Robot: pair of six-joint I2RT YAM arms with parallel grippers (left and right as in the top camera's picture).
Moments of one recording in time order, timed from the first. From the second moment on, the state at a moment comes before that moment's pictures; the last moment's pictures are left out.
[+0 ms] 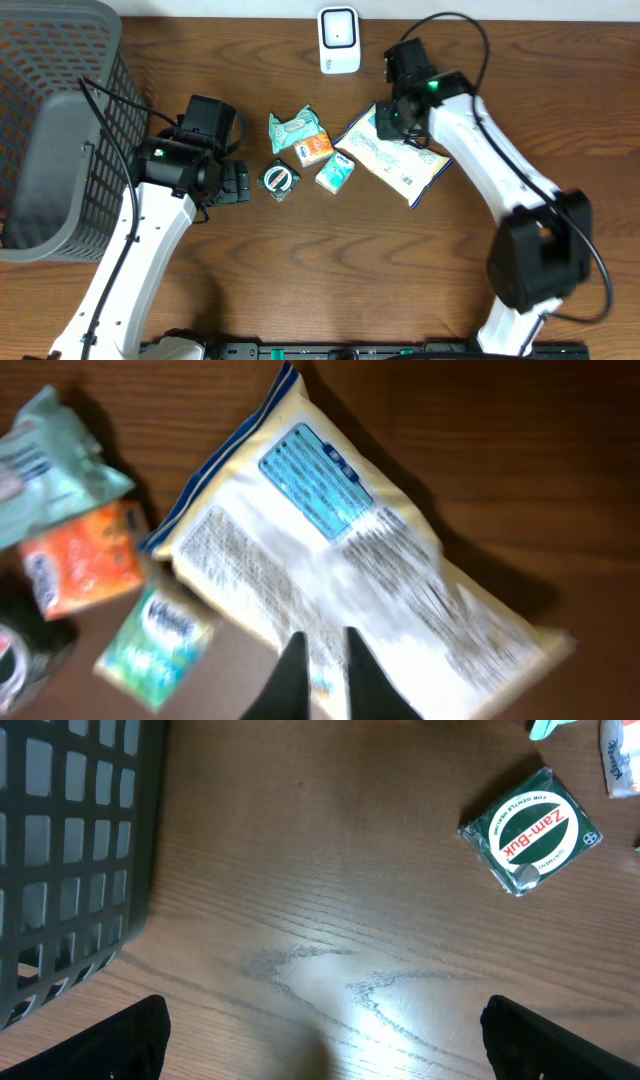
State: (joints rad) left arm -0.24 1.37 1.27 -1.23 -0.24 -0.36; right arm 0.36 1.91 1.62 -0.93 0.03 0.32
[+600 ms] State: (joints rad) left arm -0.24 1.37 1.27 -1.23 -0.24 -0.36; right arm 0.36 1.90 1.50 -0.88 0.09 0.31
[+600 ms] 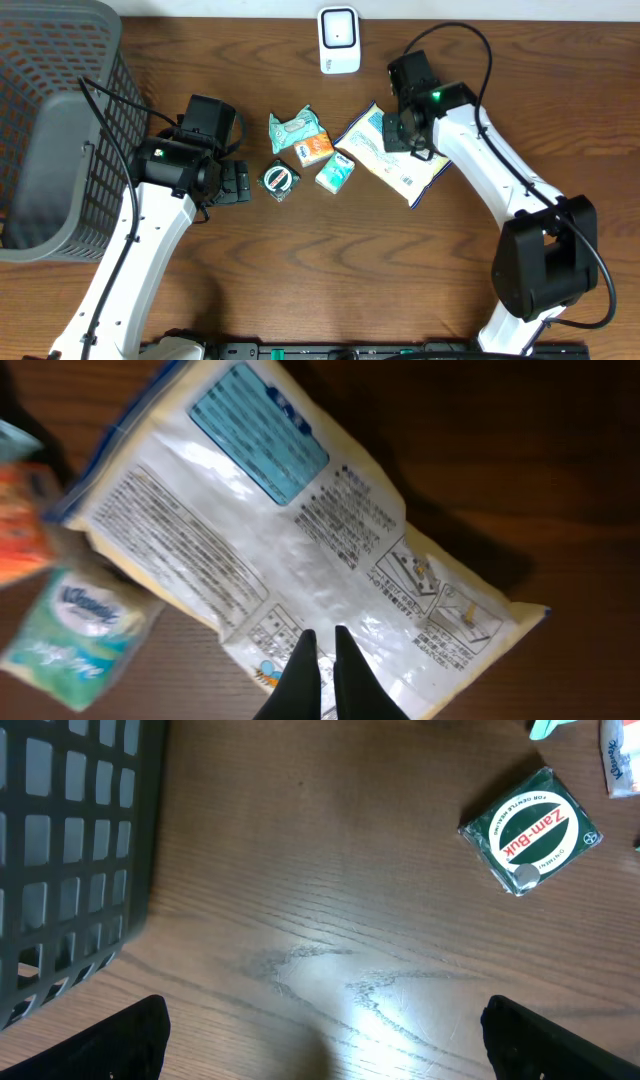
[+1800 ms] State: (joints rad) left arm -0.24 1.37 1.27 -1.23 -0.24 -0.36; right arm 0.27 1.80 1.45 -0.67 -0.01 0.42
